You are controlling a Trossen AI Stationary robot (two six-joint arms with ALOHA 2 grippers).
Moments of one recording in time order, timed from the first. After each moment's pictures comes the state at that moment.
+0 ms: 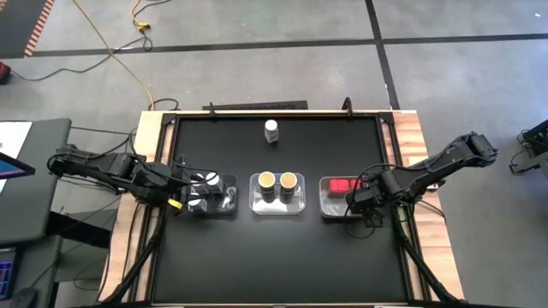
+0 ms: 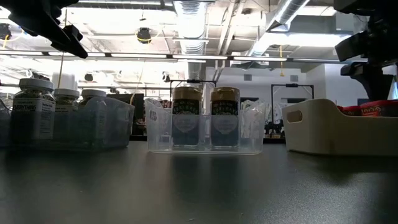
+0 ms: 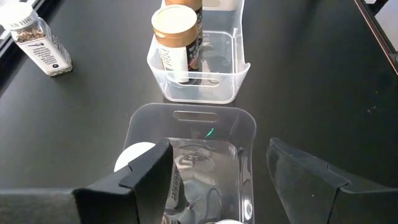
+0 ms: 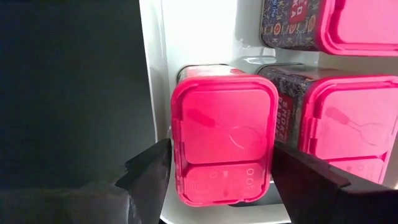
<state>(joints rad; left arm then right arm) -0.23 0.54 0.66 -0.74 -0.25 -0.18 0.34 1.16 0.77 -1.15 0.08 0.34</state>
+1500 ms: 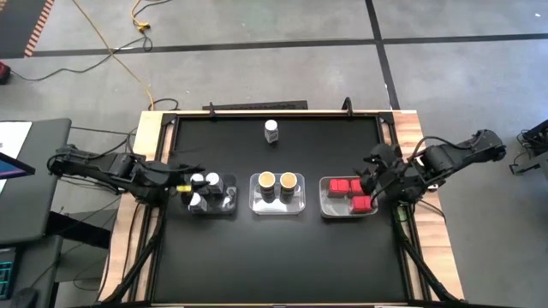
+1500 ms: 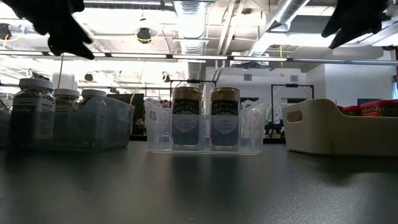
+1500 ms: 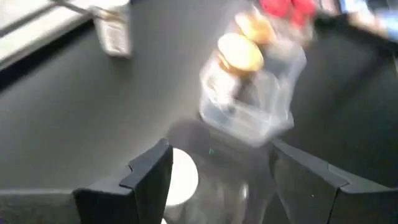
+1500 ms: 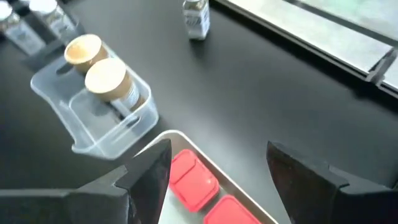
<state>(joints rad) -0.23 0.54 0.66 -0.71 -0.44 -0.51 0.39 0.84 0.99 -1.19 0.70 0.99</state>
